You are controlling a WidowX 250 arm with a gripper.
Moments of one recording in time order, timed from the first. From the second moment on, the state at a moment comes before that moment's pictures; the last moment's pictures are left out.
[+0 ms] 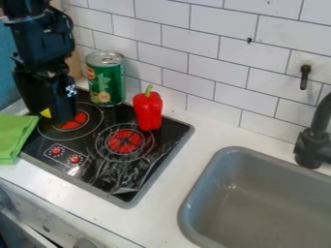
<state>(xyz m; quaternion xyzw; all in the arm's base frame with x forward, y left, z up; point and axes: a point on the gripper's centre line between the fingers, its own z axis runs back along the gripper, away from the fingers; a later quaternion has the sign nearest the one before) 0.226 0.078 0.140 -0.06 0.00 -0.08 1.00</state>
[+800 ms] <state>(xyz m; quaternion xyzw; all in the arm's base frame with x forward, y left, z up) 0.230 0.161 0.095 0.00 0.06 0.00 1.00</state>
